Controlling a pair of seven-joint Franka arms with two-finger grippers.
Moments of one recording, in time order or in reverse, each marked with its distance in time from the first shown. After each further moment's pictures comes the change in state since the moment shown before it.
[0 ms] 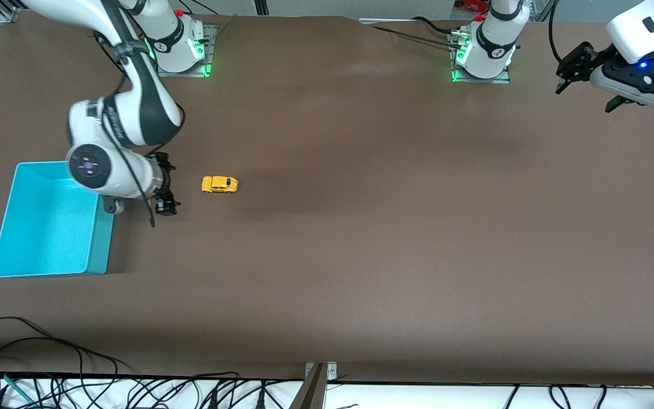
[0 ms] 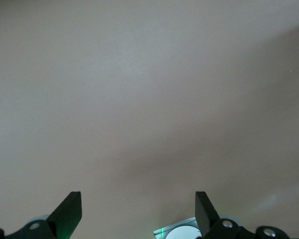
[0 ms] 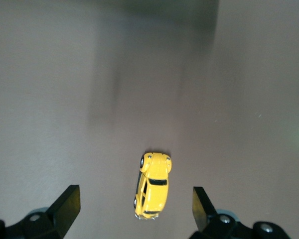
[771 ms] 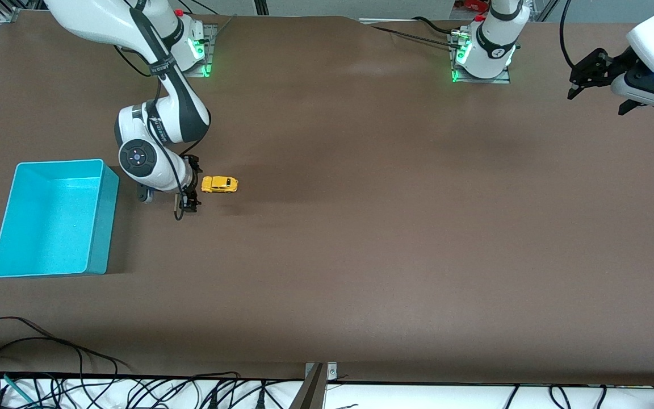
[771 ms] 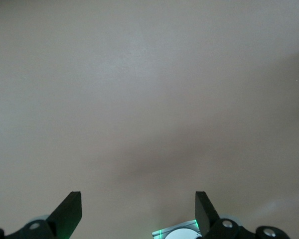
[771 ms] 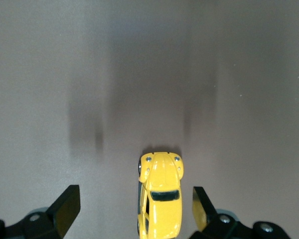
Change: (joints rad) left arm 0.005 0.027 0.026 0.030 0.000 -0.002 -0.006; right arm 0.041 0.021 0.000 -0.202 0.000 0.290 0.157
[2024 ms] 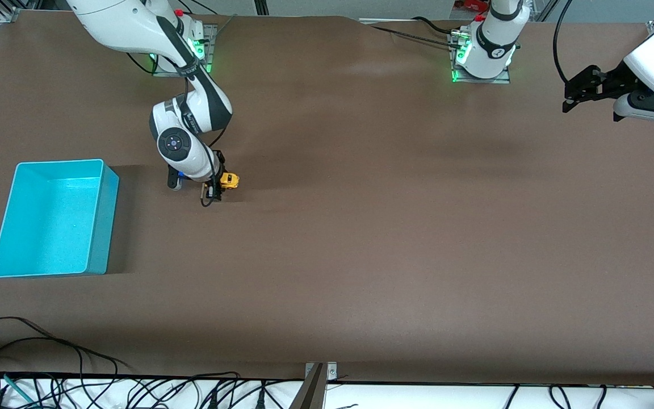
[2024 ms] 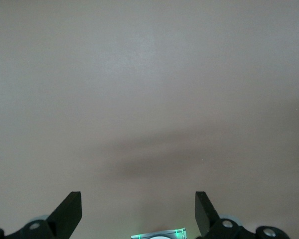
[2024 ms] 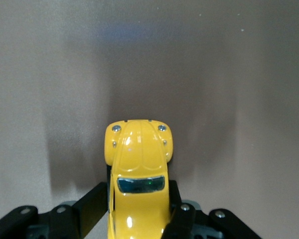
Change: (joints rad) left arm -0.003 0.055 -0.008 0.048 -0.010 0.000 -0.175; right arm 0.031 0.044 0.064 -0.150 -0.001 0.244 0.127
